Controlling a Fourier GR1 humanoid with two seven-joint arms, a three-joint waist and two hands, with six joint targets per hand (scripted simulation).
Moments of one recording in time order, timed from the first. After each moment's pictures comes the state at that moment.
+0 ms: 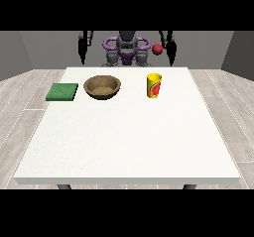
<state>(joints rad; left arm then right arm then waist) 0.01 0.06 0.00 -1.55 0.00 0.03 -0.01 0.02 -0.08 0.02 -1.55 0.01 0.00 0.03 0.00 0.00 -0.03</state>
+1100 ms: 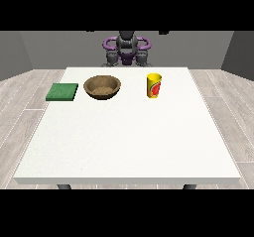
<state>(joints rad) -0.18 0.04 0.02 -1.80 0.06 0.13 0.32 -0.04 -0.08 -0.03 -1.96 -0.12 -0.06 0.39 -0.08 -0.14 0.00</state>
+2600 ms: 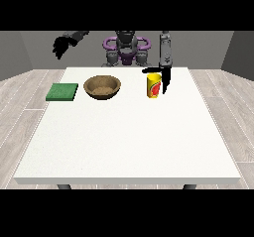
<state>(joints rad) -0.43 0.11 0.20 -0.93 0.04 0.02 -0.49 -0.15 -0.19 -0.22 -1.66 -0.26 0.16 -0.01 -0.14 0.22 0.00</state>
